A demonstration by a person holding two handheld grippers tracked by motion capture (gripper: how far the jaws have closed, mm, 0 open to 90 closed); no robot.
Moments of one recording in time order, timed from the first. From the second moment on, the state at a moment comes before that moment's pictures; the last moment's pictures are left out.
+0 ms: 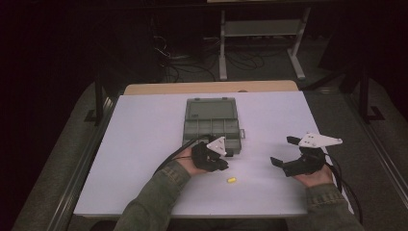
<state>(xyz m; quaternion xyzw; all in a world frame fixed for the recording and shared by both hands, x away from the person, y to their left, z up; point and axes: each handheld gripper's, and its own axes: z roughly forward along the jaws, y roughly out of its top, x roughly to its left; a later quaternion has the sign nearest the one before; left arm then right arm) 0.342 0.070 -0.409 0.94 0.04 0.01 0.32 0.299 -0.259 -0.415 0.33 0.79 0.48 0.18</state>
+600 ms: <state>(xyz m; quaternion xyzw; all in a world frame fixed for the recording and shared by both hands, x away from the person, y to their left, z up) 0.363 0.091 -0.363 0.94 0.05 0.03 0.34 0.300 -0.259 -0.415 0.33 0.79 0.48 0.18</state>
